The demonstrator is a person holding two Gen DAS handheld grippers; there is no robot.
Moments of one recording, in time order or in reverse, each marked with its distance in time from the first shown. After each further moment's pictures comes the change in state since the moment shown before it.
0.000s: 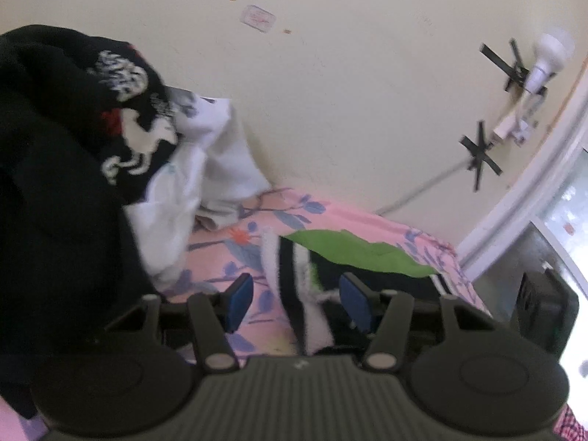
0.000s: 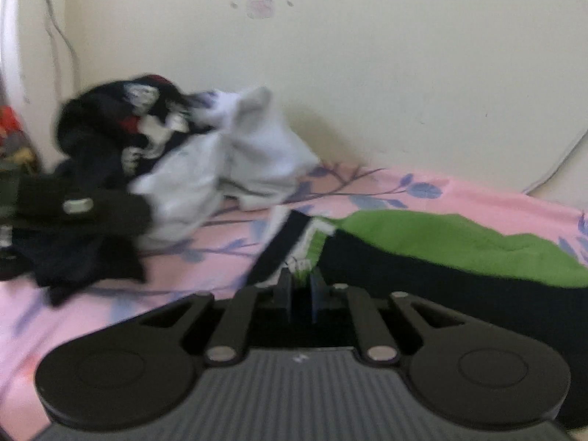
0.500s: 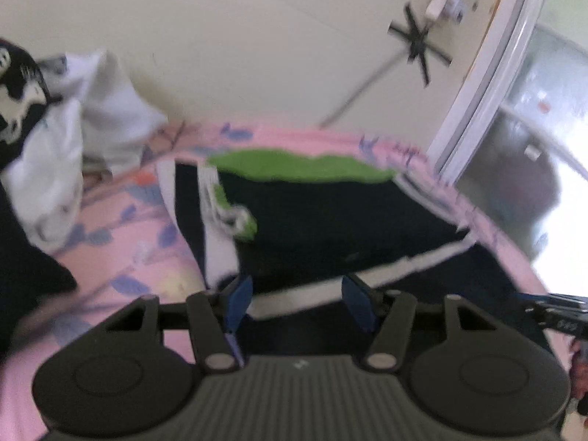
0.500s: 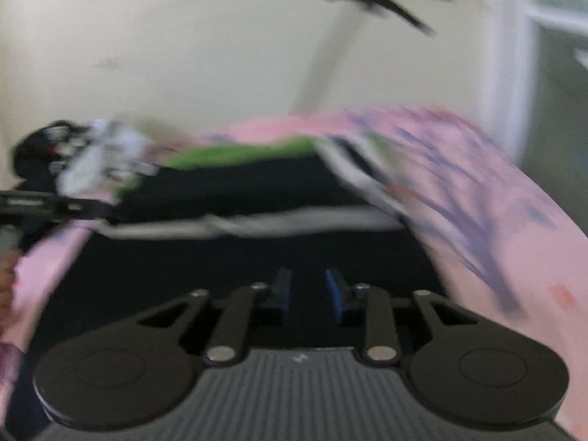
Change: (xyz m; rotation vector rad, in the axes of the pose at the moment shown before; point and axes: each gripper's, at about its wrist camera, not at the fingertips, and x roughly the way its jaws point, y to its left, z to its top) left arm 0.053 -0.064 -0.062 0.263 0.173 -0.015; right arm -0.198 -0.146 -0.162 0.366 -0.039 -0.341
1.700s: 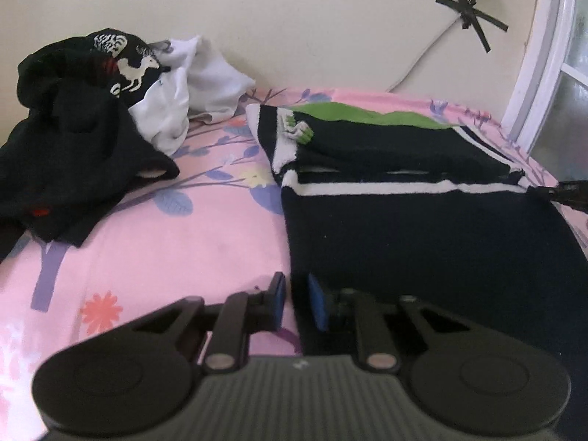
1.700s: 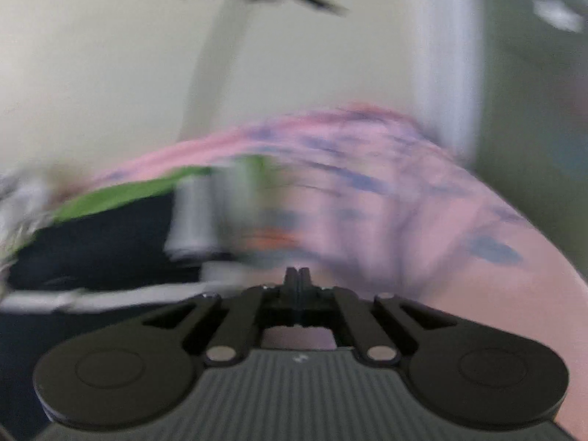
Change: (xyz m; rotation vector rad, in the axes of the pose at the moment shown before) left arm -0.061 -0.050 -0.068 -0.041 0.025 0.358; right arm 0.082 -0.086 0.060 0.208 -0.037 -0.011
